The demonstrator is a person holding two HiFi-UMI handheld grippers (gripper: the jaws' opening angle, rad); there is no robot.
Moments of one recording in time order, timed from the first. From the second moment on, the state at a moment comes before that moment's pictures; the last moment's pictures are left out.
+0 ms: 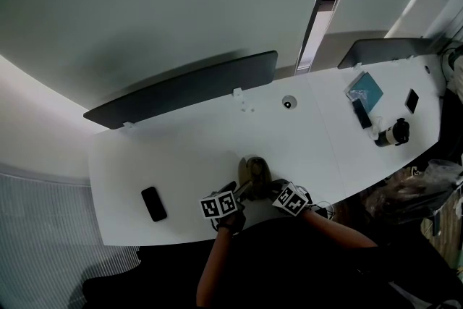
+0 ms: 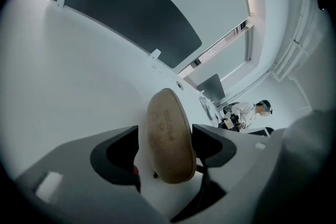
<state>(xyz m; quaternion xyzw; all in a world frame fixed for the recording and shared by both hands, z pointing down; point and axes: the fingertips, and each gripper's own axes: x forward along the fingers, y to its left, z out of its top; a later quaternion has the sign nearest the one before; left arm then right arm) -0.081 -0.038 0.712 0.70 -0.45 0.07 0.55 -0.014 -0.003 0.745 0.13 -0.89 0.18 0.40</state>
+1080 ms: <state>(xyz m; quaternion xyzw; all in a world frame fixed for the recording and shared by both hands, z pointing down) -0.134 -0.013 0.758 0.65 -0.53 0.09 0.54 -0.013 -0.002 0.748 0.10 -0.90 0.13 0.41</state>
